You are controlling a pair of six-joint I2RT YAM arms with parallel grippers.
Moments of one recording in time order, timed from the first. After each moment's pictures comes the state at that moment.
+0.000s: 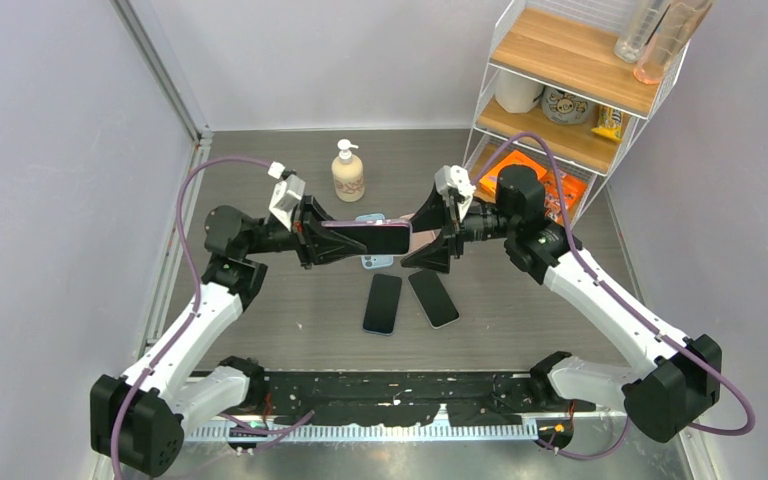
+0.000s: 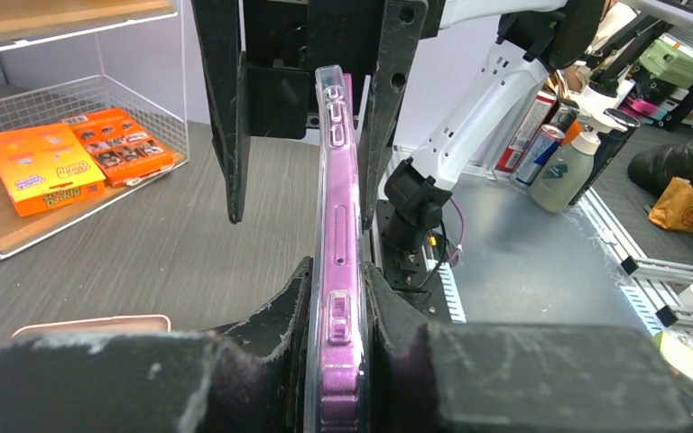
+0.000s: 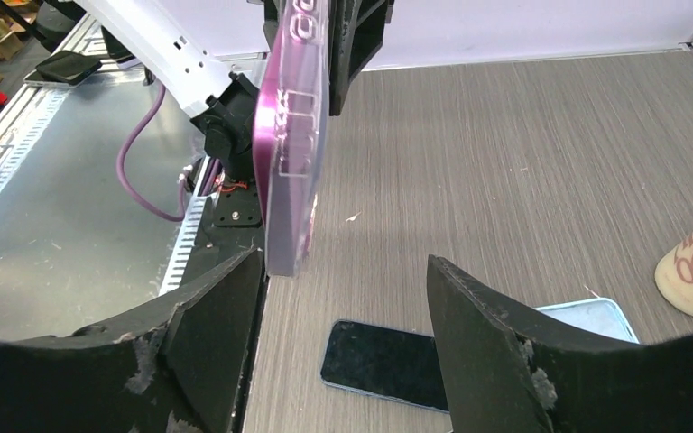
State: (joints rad) left arm -0.35 1.00 0.73 0.66 1.19 -0.58; right arm 0.53 1.15 1.00 -0.02 -1.08 -0.07
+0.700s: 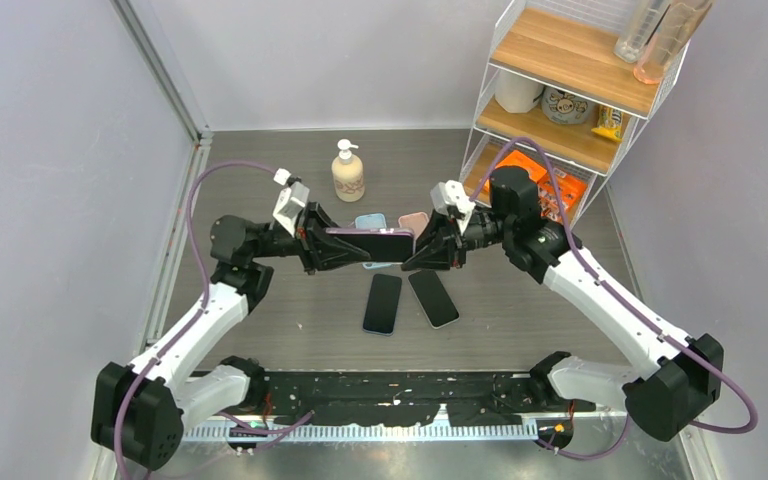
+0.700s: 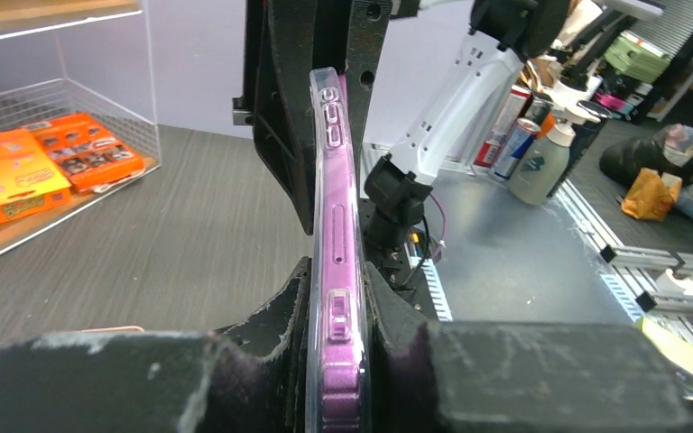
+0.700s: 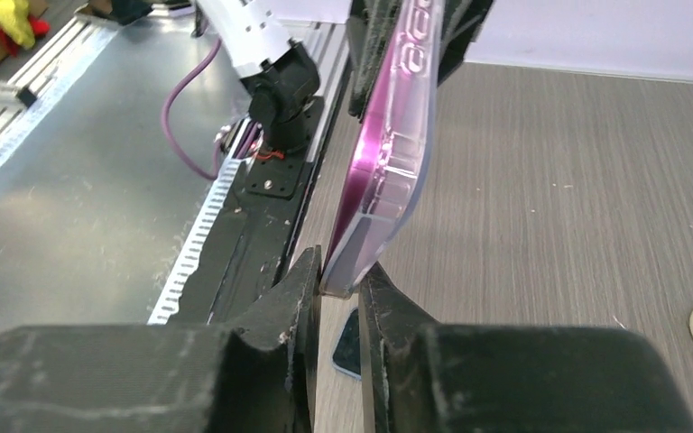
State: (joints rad) left arm -0.37 1.03 0.67 0.83 1.20 -0.66; right arm 0.54 1.16 1.02 -0.12 -1.18 -0.22
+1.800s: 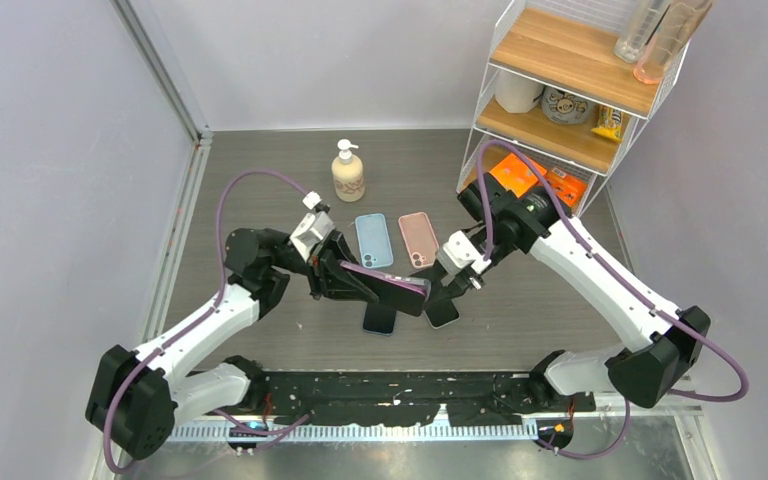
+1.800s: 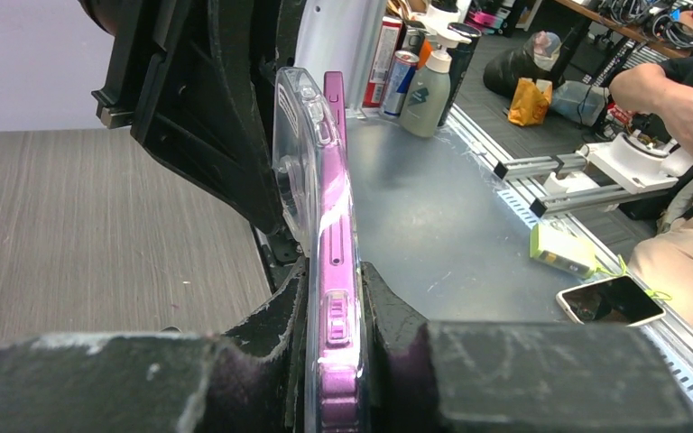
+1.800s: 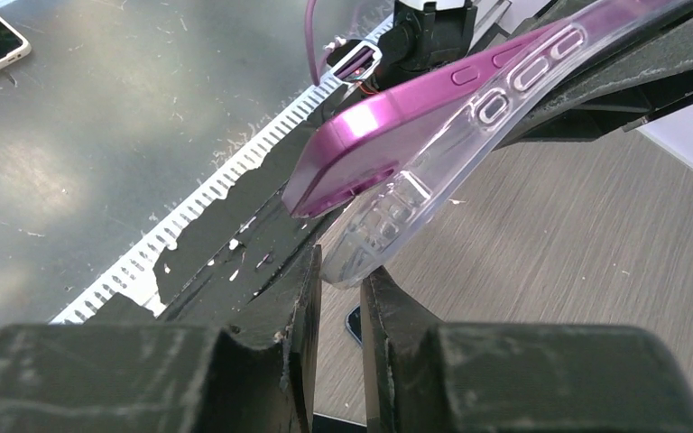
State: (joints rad) left arm -0.55 1.07 0.65 1.02 1.38 -0.77; right arm 0.63 1.32 1.38 -1.33 -1.27 -1.51
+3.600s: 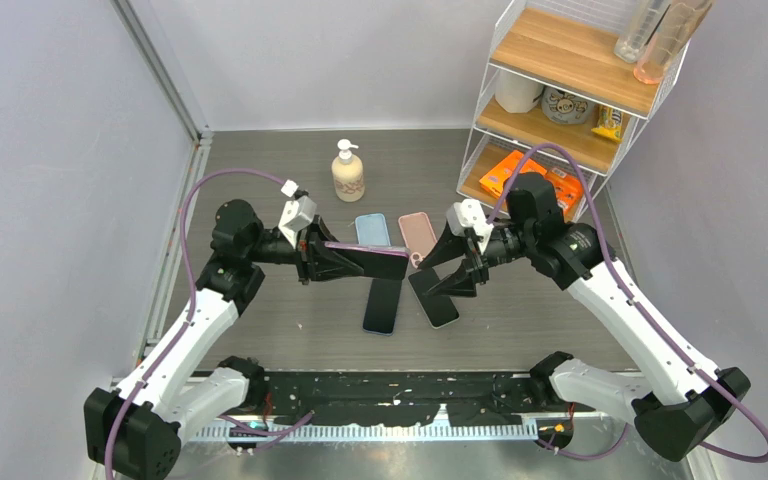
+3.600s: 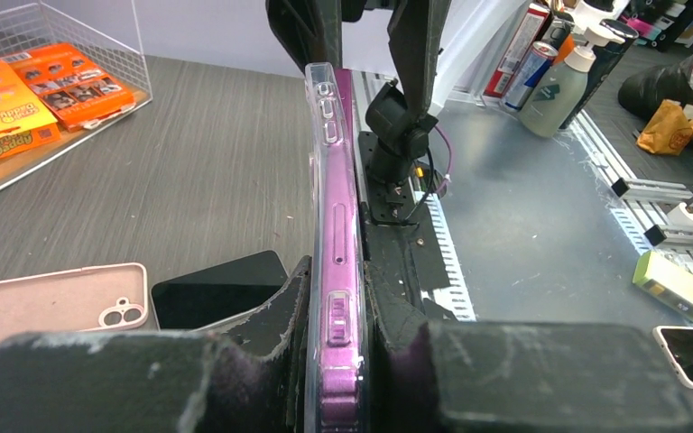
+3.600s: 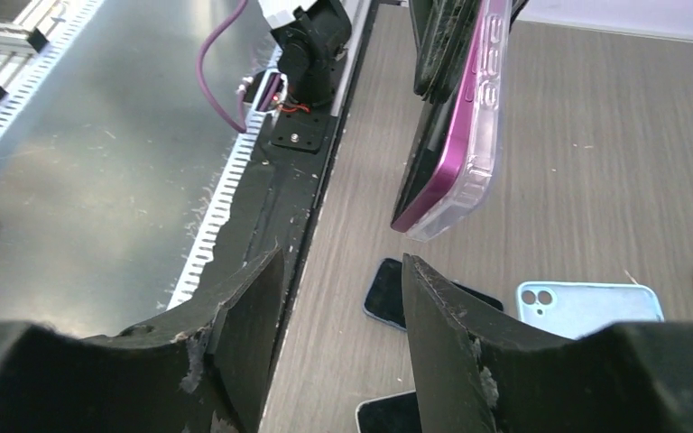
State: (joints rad) left arm -0.35 0.95 0.74 0.25 1.30 -0.24; right arm 0.54 1.05 1.16 -0.69 -1.15 -0.58
